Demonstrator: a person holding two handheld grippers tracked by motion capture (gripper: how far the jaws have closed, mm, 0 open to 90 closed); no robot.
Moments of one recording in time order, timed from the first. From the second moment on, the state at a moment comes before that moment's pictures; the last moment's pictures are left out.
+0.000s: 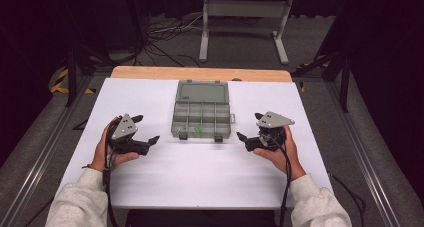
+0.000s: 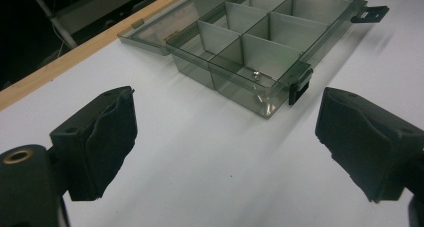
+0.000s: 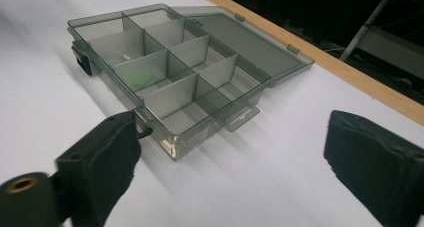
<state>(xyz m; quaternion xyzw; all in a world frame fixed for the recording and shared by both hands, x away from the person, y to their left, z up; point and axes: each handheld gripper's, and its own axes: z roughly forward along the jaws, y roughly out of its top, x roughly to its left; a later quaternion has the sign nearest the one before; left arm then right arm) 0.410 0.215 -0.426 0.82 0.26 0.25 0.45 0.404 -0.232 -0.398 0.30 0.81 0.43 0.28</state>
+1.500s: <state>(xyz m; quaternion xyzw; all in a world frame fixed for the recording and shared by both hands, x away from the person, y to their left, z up) 0.546 0.191 -0.424 0.84 0.33 0.20 0.37 0.535 -0.220 -0.401 0.37 0.83 0.36 0.22</state>
